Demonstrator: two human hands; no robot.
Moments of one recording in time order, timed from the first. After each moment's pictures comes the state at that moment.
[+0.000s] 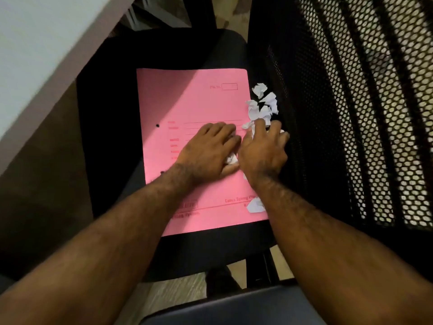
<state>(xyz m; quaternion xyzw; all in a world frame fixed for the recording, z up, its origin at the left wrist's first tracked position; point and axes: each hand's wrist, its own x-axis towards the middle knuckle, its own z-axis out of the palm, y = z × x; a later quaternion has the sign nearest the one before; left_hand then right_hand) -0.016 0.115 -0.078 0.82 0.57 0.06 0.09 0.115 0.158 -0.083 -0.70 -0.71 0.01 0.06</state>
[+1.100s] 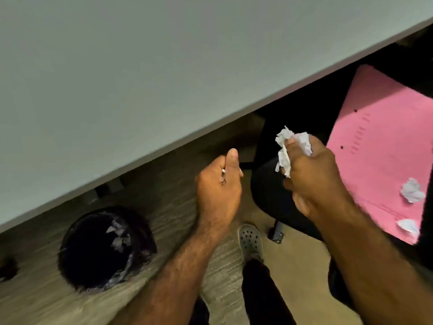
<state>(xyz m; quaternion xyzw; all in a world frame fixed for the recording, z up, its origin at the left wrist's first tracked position) -0.096 -0.203 -0.002 0.07 0.80 0.57 0.16 -0.045 -0.077 0.025 -0.50 -0.60 0.61 0.15</state>
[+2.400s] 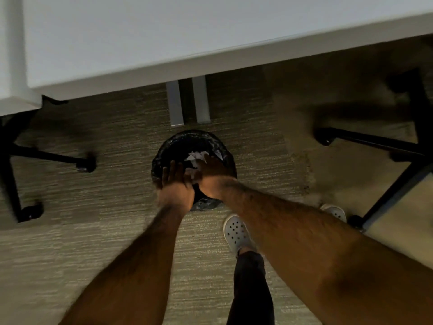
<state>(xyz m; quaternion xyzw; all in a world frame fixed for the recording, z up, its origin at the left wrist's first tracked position) -0.115 -0.666 -0.203 -0.06 0.96 0.09 0.25 -0.130 -0.540 -0.208 0.01 -0.89 0.30 -0.33</state>
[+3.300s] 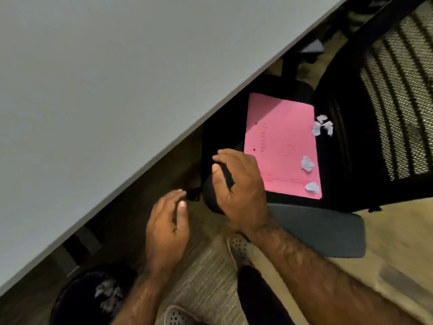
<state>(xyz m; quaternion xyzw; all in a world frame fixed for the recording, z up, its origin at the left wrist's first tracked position) -0.072 -0.271 0.048 0.30 0.84 0.43 0.14 0.007 -0.125 0.090 -0.31 -0.84 0.28 0.35</state>
